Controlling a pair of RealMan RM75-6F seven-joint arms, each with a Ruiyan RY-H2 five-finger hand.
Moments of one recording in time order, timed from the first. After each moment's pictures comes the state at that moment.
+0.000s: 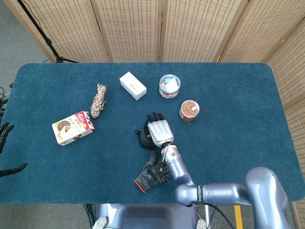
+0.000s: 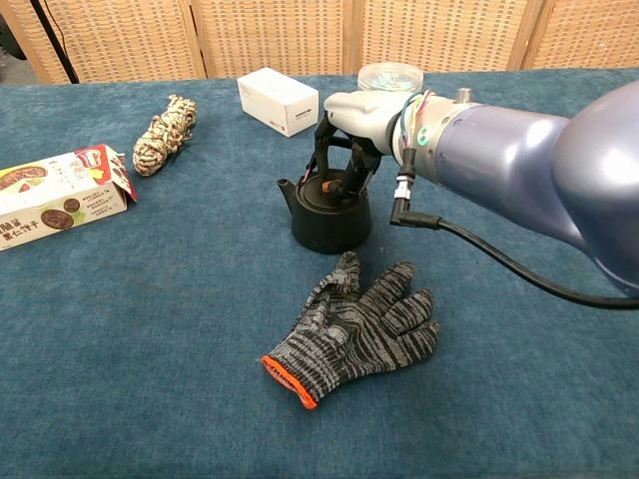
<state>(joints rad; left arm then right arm) -0.09 -0.90 -0.05 -1.79 1.48 1.45 -0.19 1.10 -1.75 0.29 -1.56 -0.48 1.14 -0.79</state>
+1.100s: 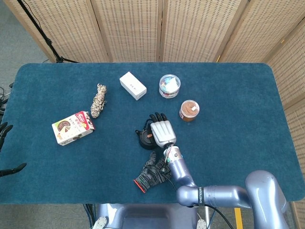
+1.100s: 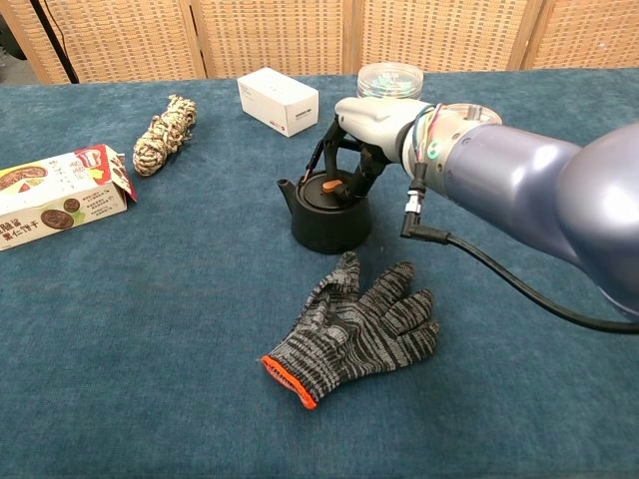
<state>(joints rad) -0.09 -0.89 -0.05 -1.79 1.48 1.45 -0.21 1.05 -1.79 0.29 -1.52 -0.54 1.13 -0.75</state>
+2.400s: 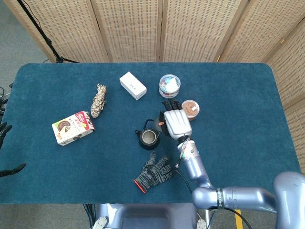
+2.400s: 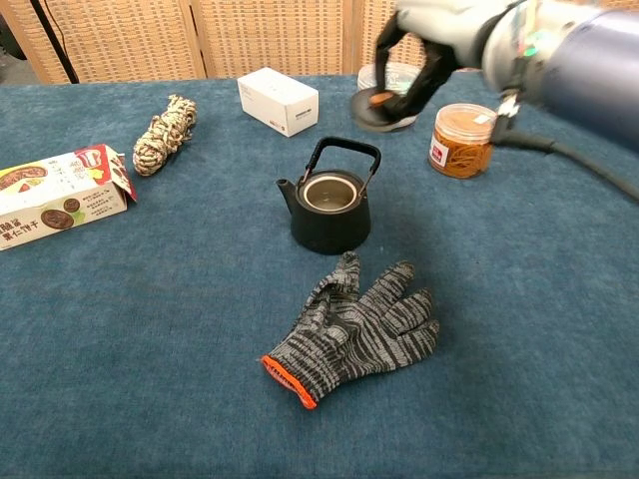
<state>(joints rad) -0.09 -0.89 -0.04 -1.79 1.49 1.46 -0.23 0.95 -1.56 0.34 -1.75 -0.65 1.26 -0.75</state>
